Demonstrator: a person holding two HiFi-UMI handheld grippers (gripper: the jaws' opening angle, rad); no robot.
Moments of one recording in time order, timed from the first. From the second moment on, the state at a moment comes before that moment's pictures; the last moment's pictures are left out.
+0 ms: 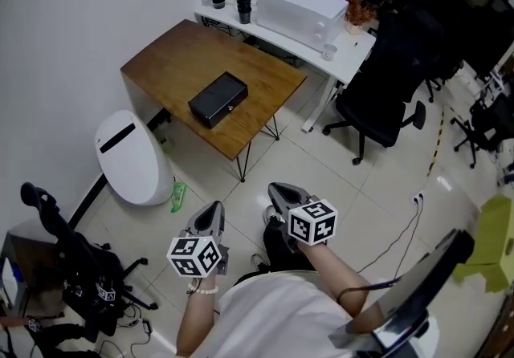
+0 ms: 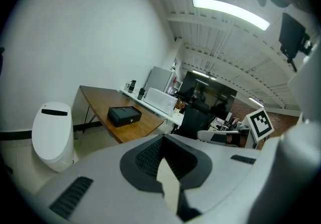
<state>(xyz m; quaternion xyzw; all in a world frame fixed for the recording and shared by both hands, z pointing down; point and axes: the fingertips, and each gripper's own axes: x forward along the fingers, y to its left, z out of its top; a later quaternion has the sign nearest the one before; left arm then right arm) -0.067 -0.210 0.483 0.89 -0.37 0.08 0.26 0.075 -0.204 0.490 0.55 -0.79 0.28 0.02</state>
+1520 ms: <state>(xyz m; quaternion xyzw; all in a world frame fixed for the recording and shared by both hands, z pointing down) 0.013 -0.481 0.518 0.85 -0.43 0.11 0.27 0.133 -0.503 0.521 0.48 -0.84 0.22 0.10</state>
